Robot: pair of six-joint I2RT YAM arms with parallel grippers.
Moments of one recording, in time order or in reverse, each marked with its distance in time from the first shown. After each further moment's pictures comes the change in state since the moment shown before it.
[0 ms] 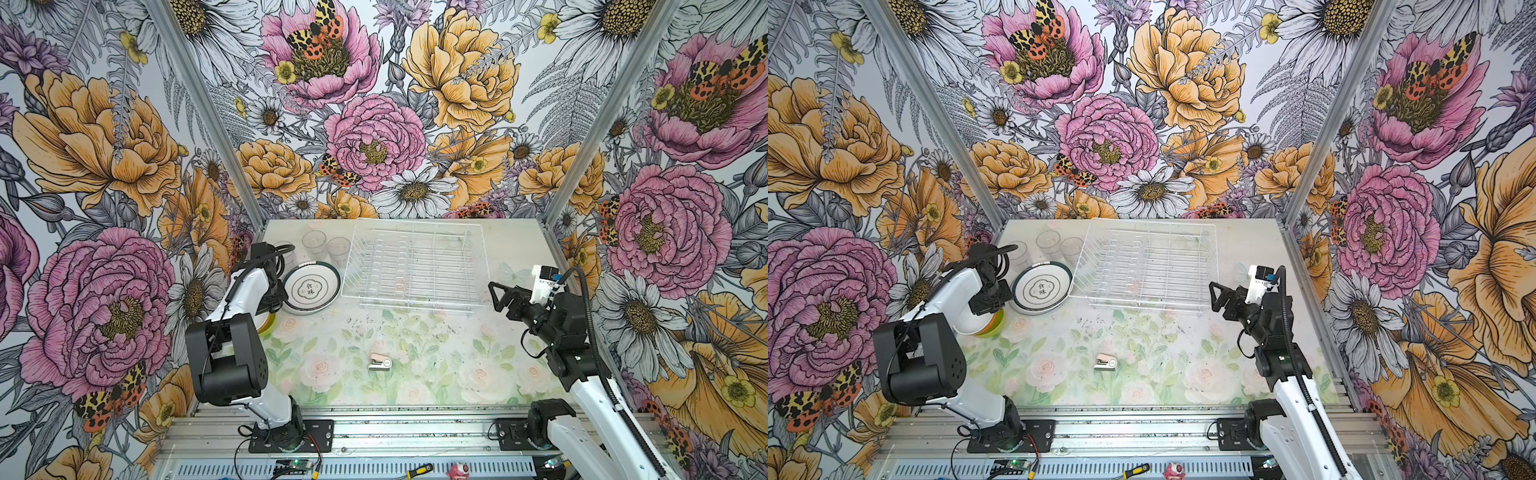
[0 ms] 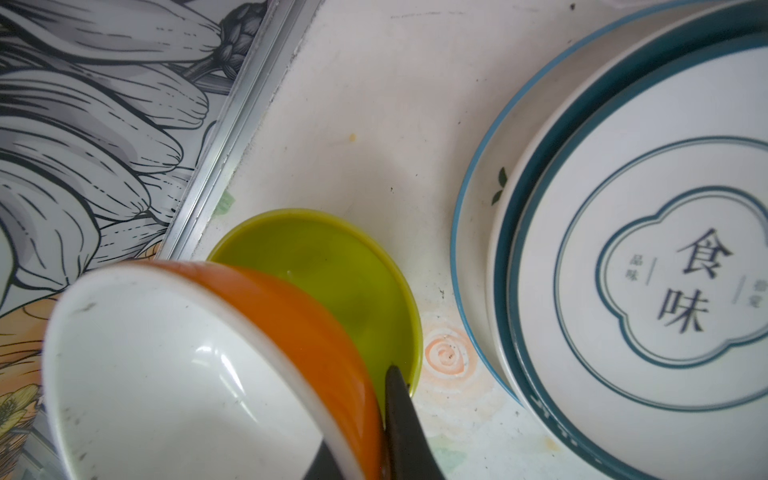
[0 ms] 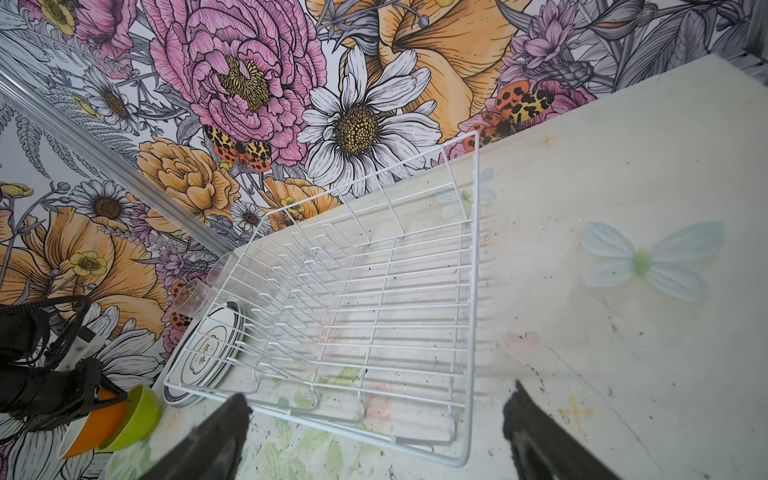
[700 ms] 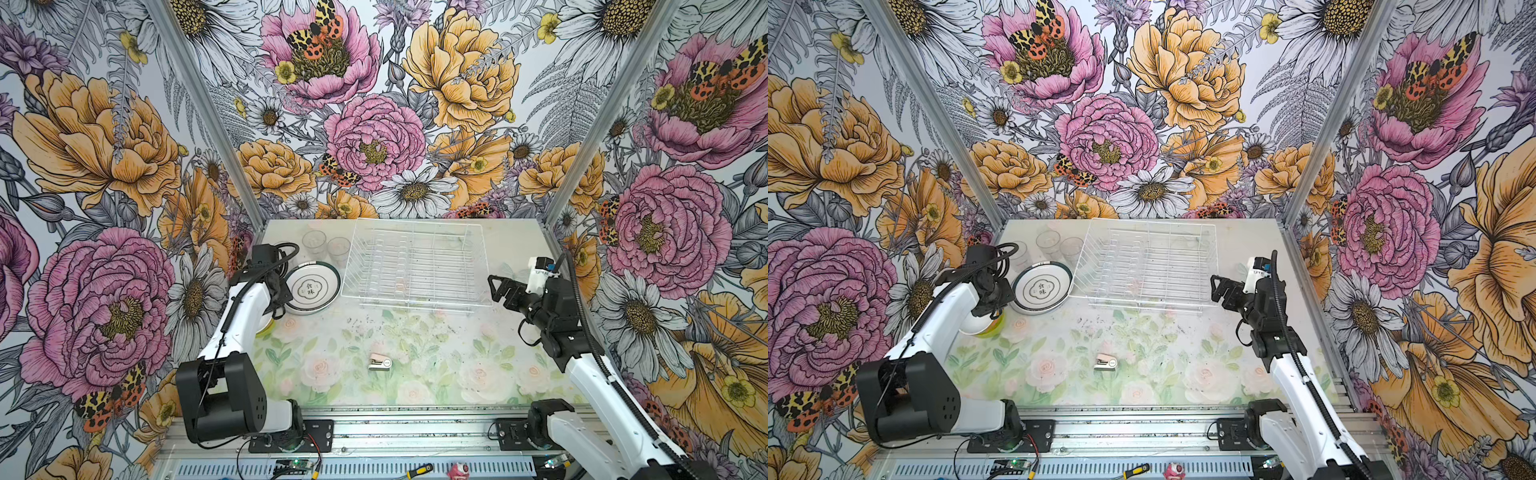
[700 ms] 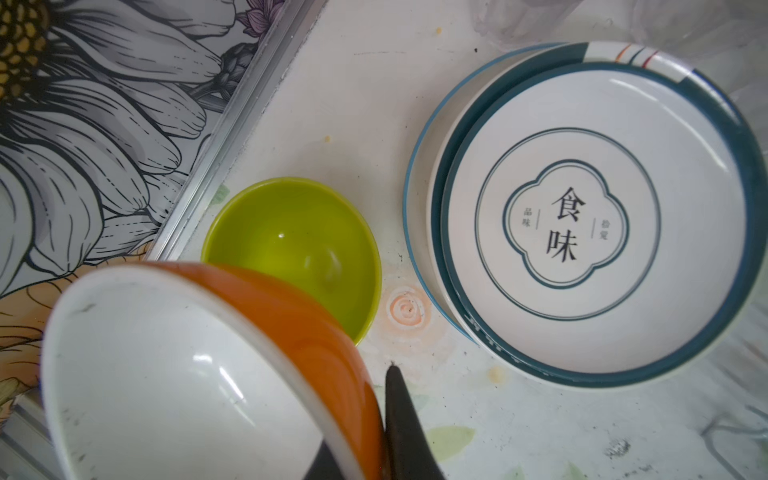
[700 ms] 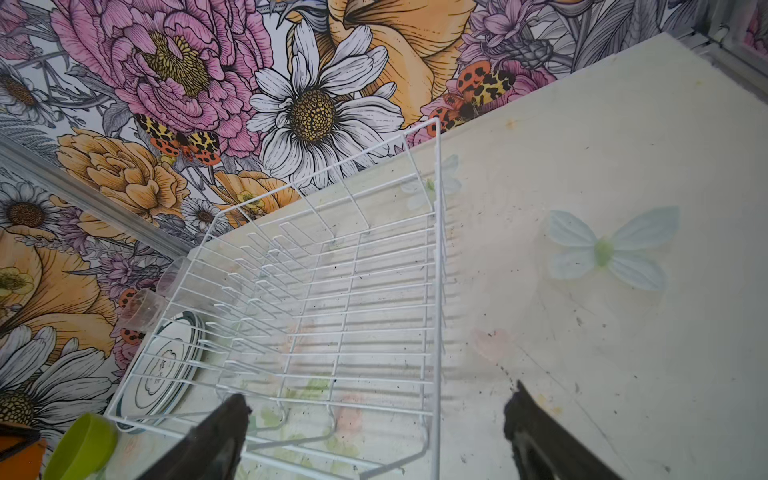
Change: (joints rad) left arm -0.058 -0.184 -0.063 -0.001 0.007 -0.029; right arm -0.005 0.128 0.064 -0.011 0.064 0.001
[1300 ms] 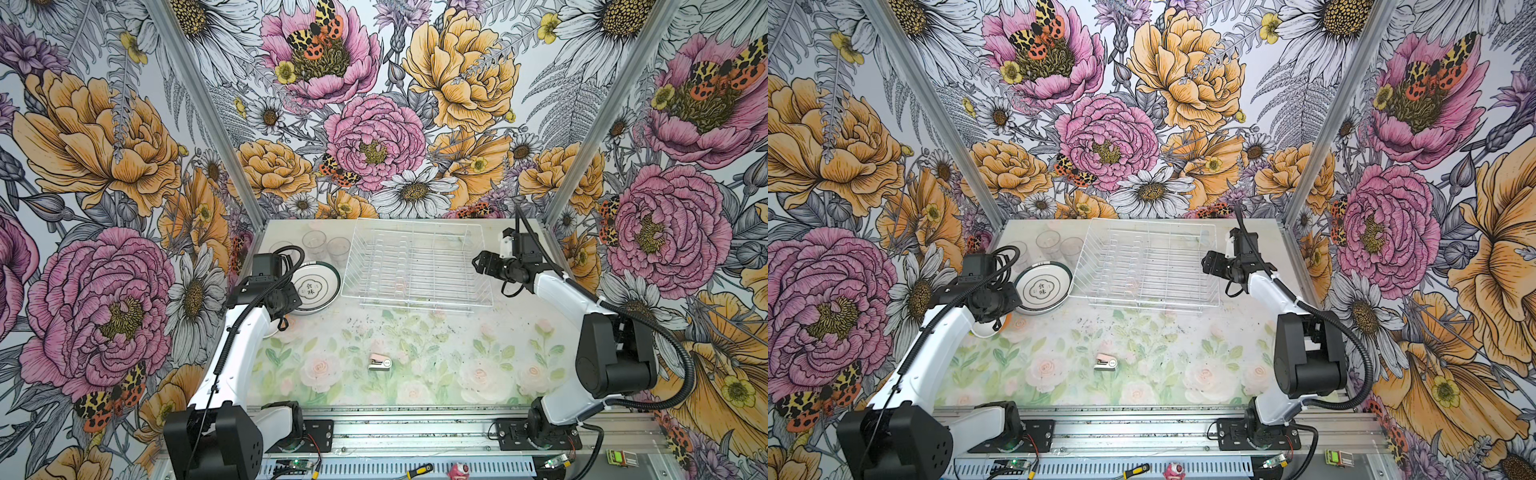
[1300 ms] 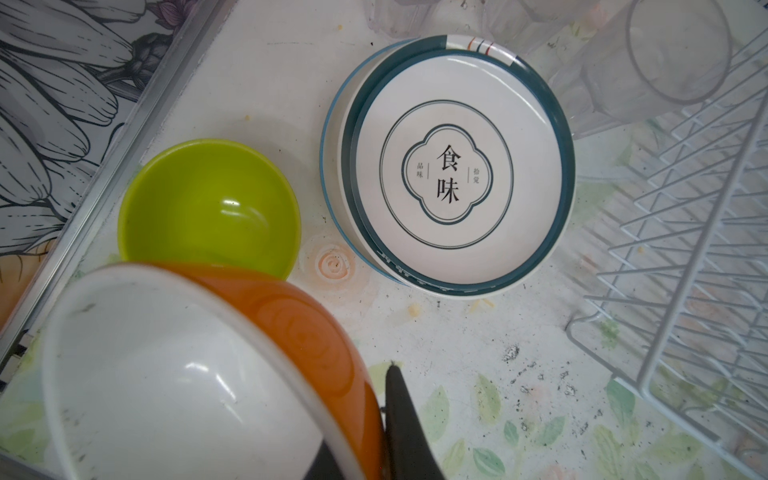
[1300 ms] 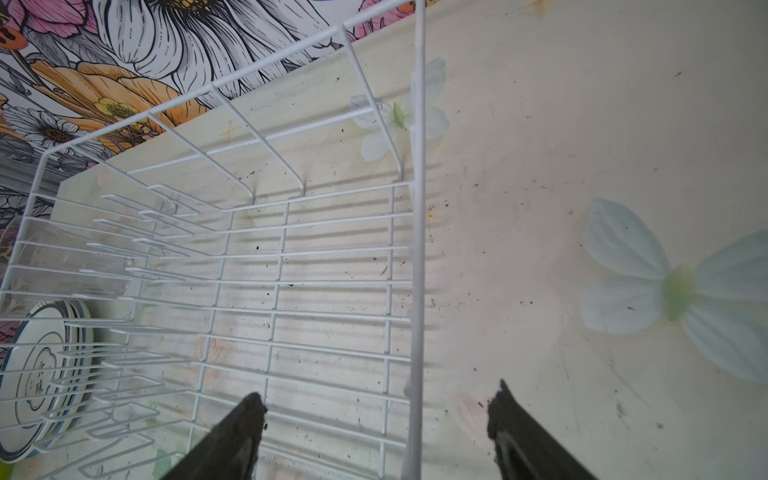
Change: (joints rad) left arm -0.070 -0.230 -0.090 0.000 0.164 -0.045; right arm -0.021 0.726 0.502 -0.157 -0.017 -0.137
